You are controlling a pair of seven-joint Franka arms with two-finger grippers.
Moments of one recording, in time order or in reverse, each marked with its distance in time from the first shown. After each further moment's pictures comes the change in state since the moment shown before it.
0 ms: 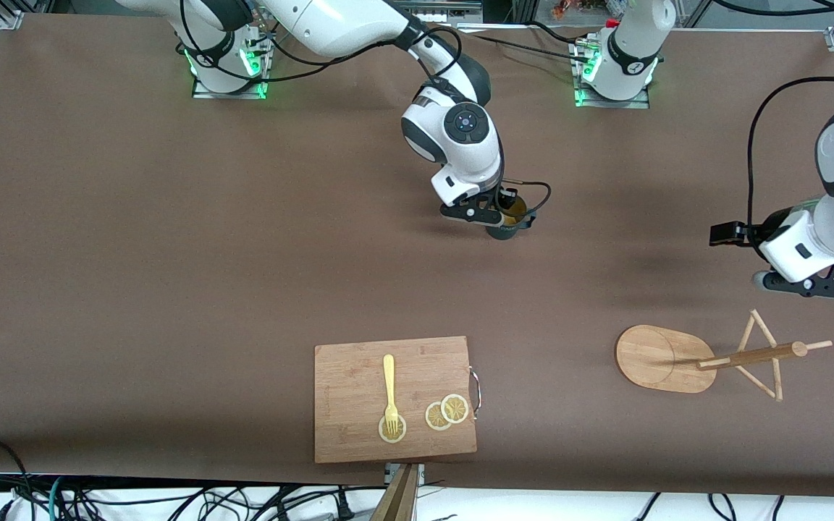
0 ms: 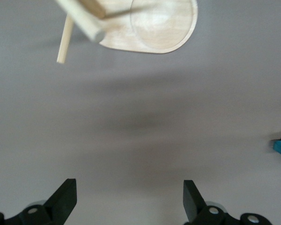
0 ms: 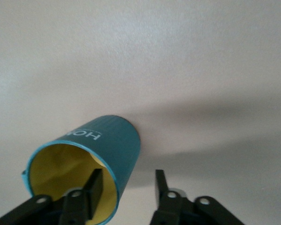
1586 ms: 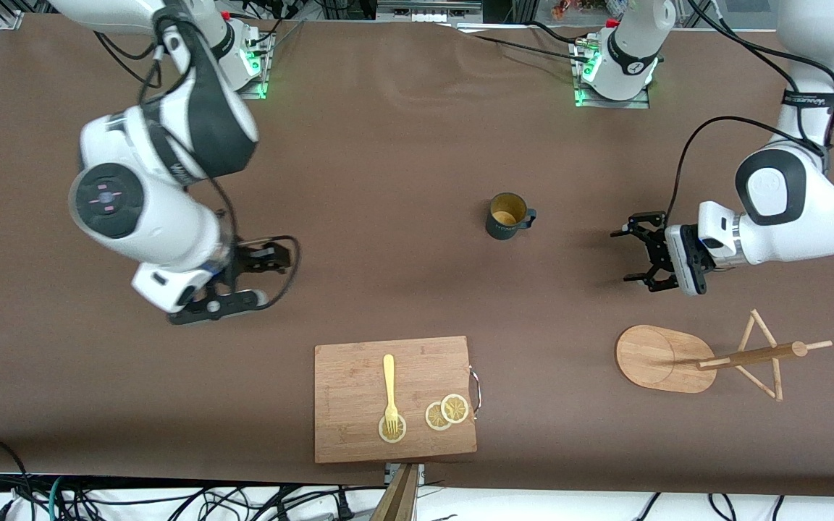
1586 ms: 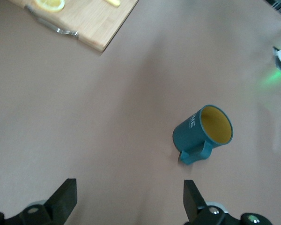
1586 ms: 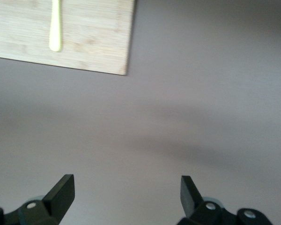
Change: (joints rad) left arm 0.014 0.038 -0.037 -0.375 -0.863 0.357 1.447; right arm -0.579 -0.352 -0.110 0.019 -0.050 -0.606 -1.062
